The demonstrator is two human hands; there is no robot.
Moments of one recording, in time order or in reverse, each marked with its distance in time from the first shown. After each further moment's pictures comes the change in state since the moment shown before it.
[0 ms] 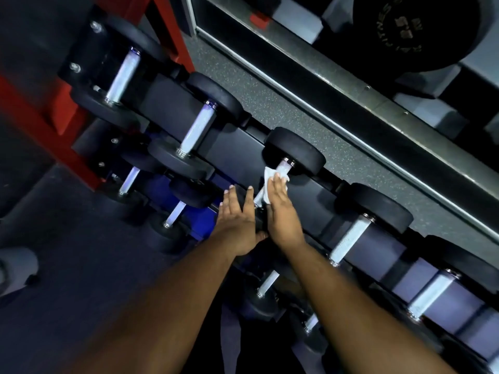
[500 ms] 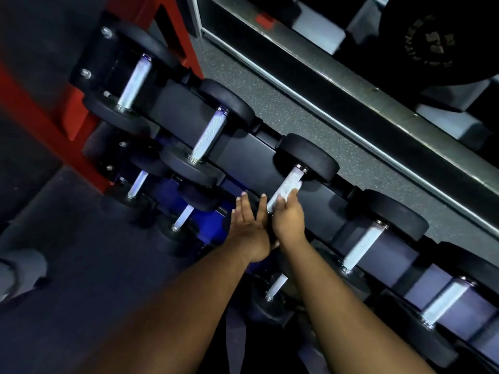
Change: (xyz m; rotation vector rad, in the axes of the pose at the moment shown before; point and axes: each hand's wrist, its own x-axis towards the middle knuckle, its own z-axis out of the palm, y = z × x) left_hand 0.004 0.000 -0.005 -0.012 -0.108 -0.007; right_hand 0.022 -0.036 0.018 0.298 0.190 0.587
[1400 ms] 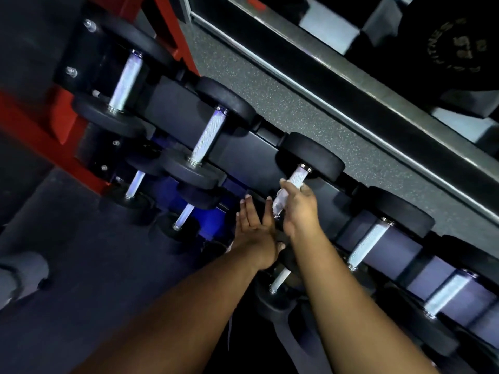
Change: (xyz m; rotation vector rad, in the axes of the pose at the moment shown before) left_hand 0.001 0.000 0.002 0.031 -0.008 0.009; right_hand 0.028 -0.030 0.001 0.904 0.043 0.321
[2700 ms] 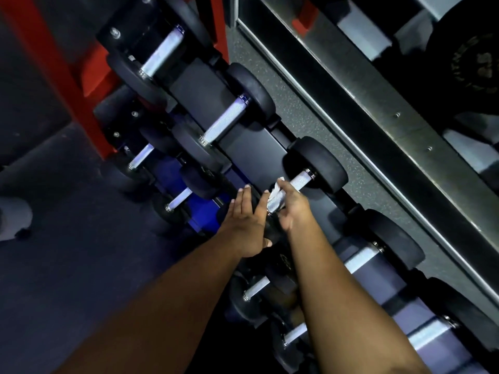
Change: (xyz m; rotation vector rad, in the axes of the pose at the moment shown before) left_hand -0.004 -0.003 0.006 -0.104 0.123 0.032; right_hand 0.018 -0.005 -0.006 -0.138 -0.139 0.259
